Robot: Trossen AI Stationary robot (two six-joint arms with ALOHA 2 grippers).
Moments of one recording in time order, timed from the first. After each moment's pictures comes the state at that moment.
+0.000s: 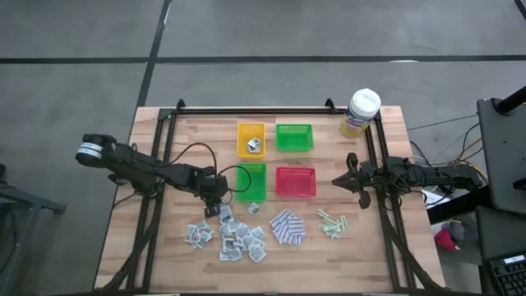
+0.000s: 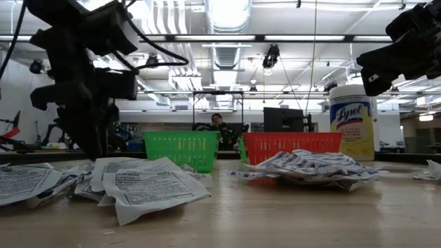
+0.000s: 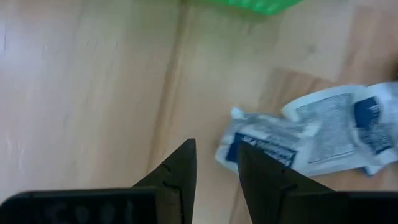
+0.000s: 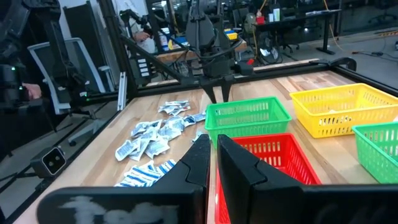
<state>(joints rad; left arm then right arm) -0.14 1.35 0.62 -0.45 -0.09 -0.37 0.04 0.06 0.03 -0.02 -0.08 0.21</state>
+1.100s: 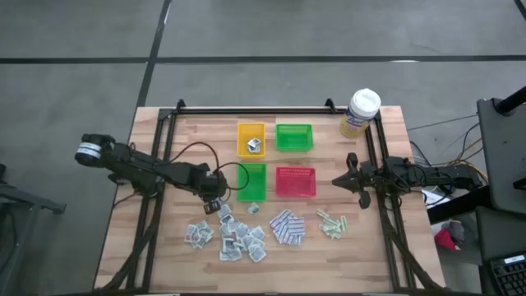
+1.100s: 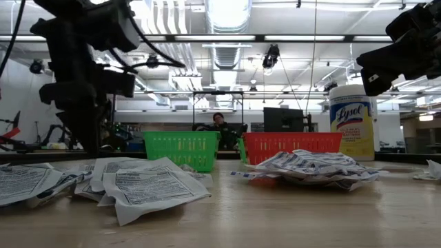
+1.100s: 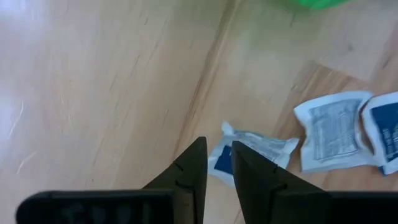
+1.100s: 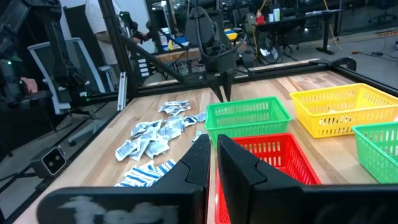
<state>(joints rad) -0.14 1.34 0.69 -0.63 -0.15 -0.49 0.04 0.06 0.03 -0.02 -0.08 0.21</state>
